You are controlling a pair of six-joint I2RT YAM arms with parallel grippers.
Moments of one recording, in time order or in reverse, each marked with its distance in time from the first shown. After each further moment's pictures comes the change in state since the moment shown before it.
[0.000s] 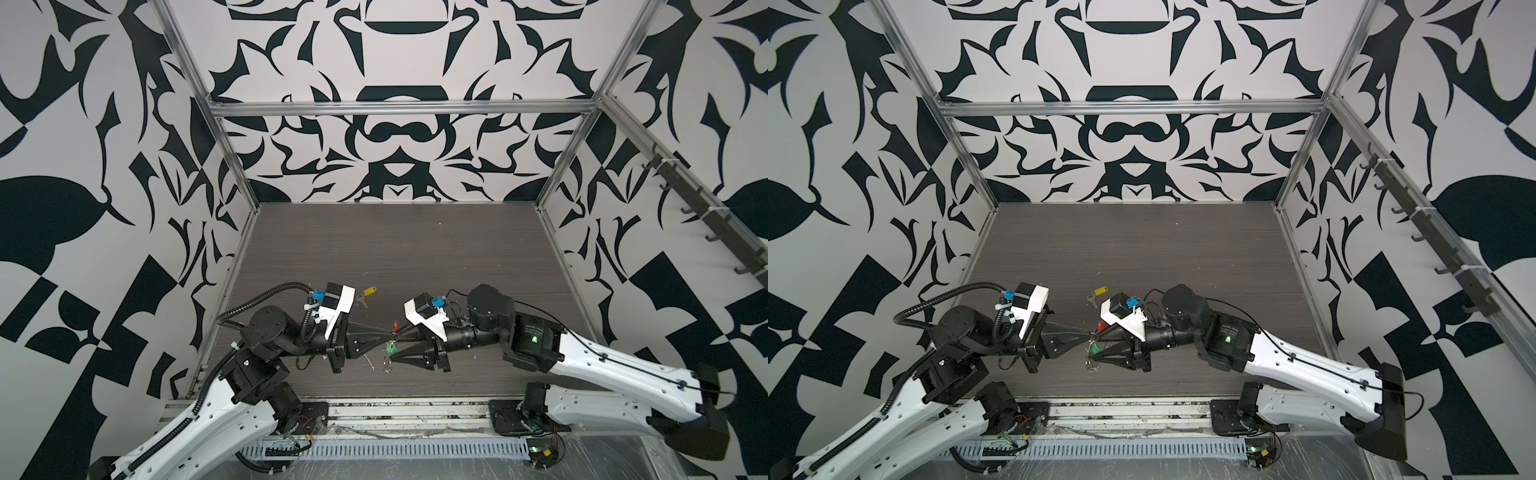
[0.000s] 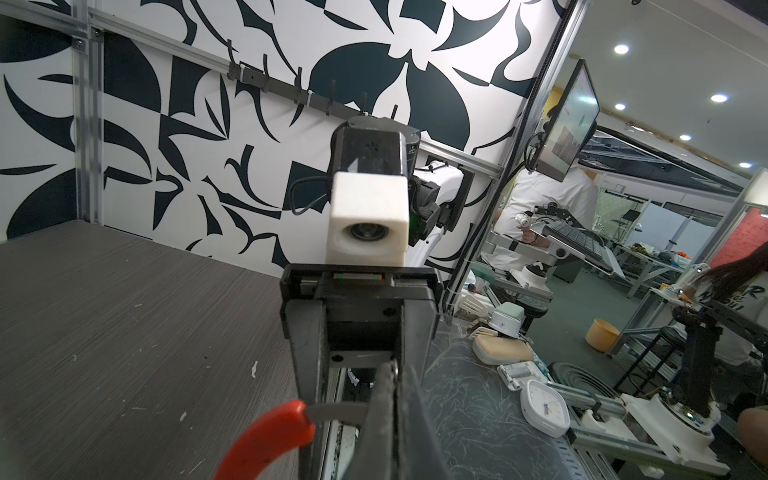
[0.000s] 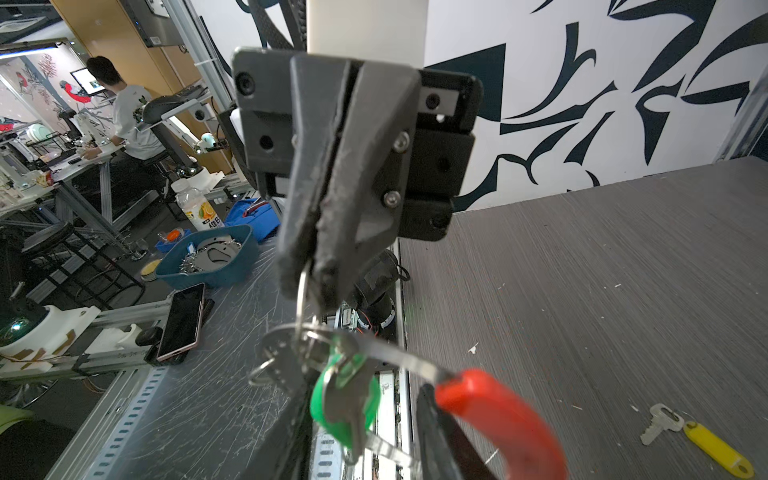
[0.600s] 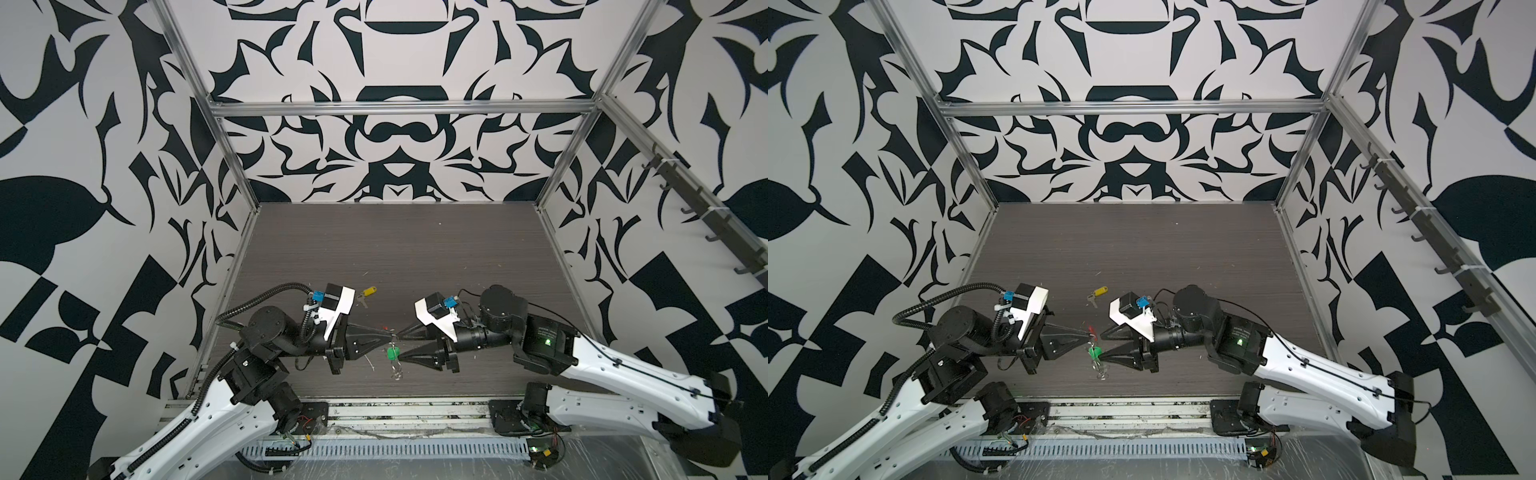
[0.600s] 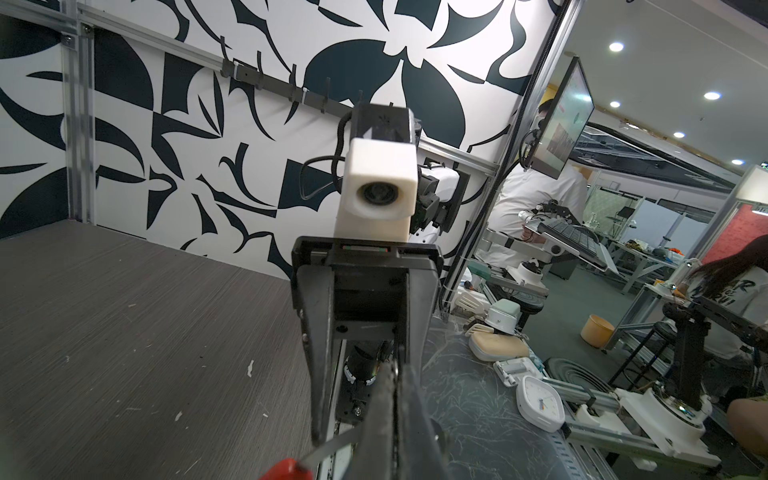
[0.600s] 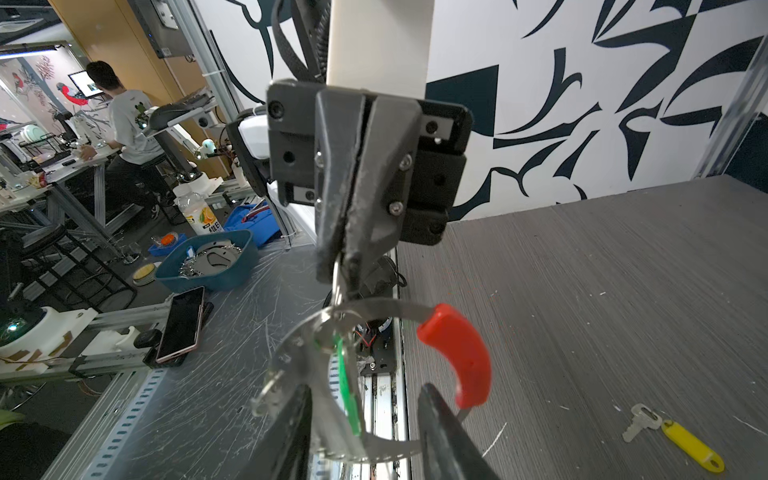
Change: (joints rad) left arm 0.000 -0.008 0.003 -0.013 0.013 0.002; right arm -0.010 -0.057 0.000 -0.040 0.007 -0.011
